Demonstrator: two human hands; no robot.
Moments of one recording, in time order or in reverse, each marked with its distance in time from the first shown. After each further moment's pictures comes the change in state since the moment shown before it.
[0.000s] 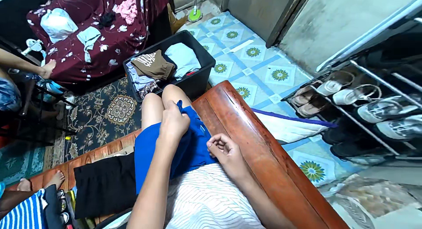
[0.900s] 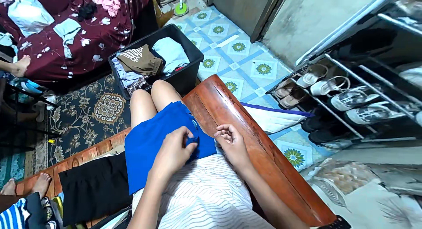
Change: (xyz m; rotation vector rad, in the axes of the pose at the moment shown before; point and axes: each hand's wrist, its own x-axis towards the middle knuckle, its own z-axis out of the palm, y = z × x) left_hand -0.060 -0.054 0.039 -0.156 -0.198 0.443; right_hand 0.003 0.012 -0.030 -0.161 0.176 0.153
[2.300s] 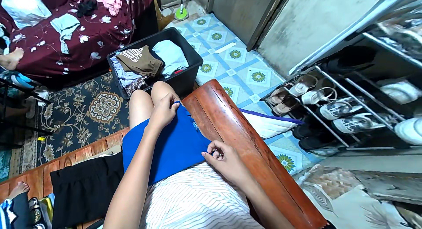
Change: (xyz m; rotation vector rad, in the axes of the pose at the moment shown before) left_hand 0.128 -0.067 -0.032 0.103 0.123 0.058; right_hand -0.021 -0.008 -0.002 -0.348 -0.253 -0.041
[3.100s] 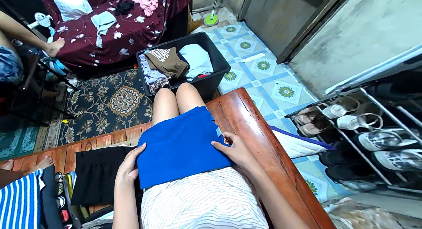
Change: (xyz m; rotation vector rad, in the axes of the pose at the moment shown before) left_hand -0.210 -0.081 -0.038 -1.271 0.419 -0.912; right_hand 0.070 -0.005 0.018 0.034 -0.108 0.068
